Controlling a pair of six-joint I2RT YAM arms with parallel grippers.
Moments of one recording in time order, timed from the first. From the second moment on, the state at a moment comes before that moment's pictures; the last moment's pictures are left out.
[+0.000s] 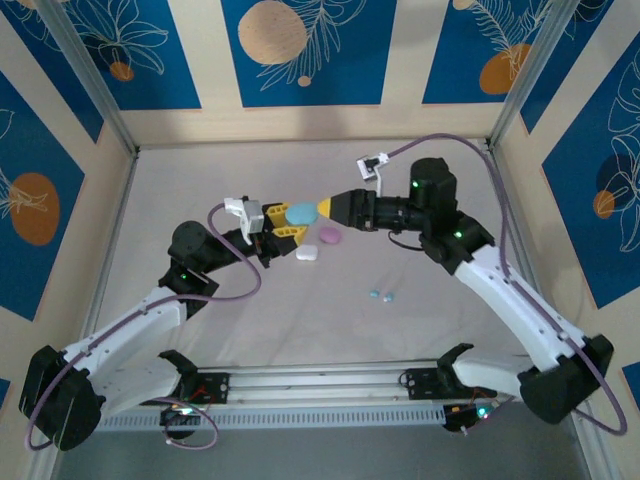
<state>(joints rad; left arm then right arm) -0.60 1.03 0.67 0.63 0.62 -0.17 0.55 1.12 1.17 -0.26 -0.76 0.75</state>
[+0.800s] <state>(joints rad) -0.60 1.04 0.70 0.60 0.67 -0.22 0.63 1.16 1.28 -0.51 -0.60 0.27</state>
